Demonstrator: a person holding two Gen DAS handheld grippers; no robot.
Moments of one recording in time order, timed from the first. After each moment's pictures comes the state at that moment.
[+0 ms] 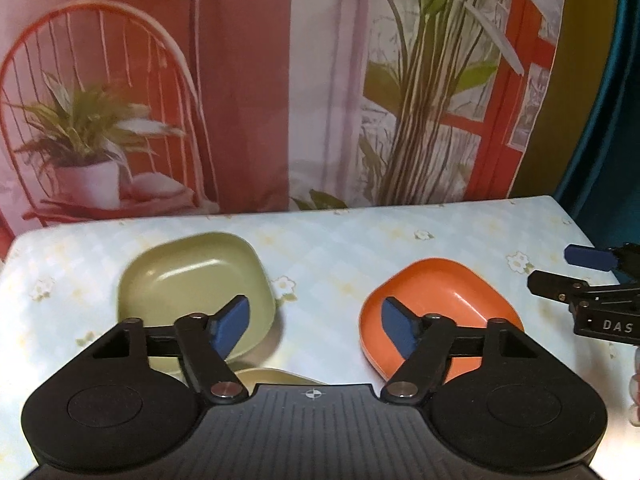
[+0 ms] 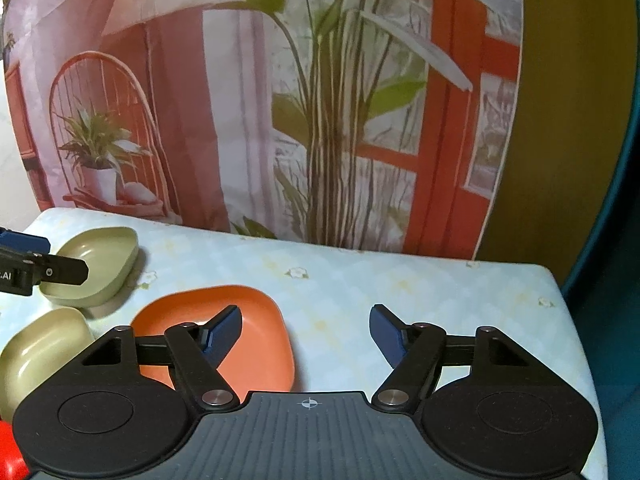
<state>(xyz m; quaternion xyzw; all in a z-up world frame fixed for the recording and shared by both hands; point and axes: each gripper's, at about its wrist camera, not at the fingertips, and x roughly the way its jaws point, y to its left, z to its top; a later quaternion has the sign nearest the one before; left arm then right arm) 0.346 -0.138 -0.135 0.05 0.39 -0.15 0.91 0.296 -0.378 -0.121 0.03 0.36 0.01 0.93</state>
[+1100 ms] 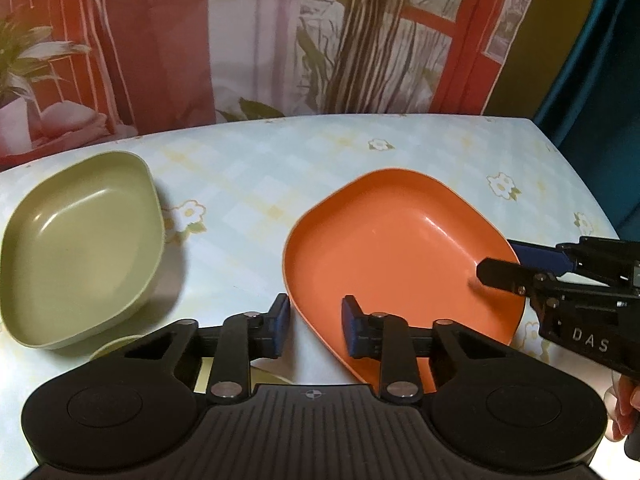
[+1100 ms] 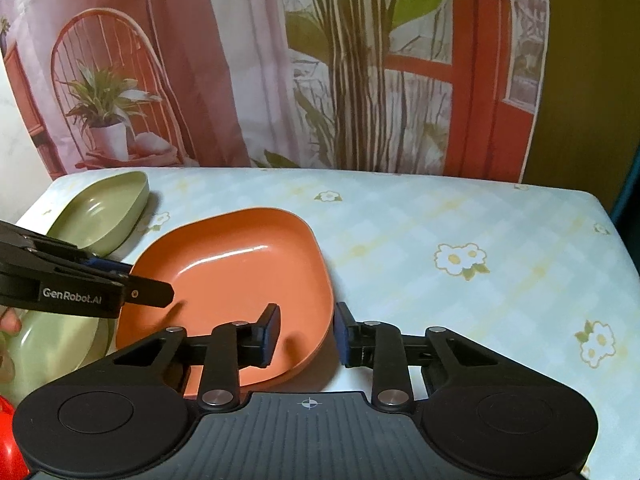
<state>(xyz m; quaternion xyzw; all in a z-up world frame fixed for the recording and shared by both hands) 0.369 -0.184 -0.199 0.06 0.48 -0.21 0.85 0.302 -0.366 -0.172 0.08 0.43 0.04 0.90</state>
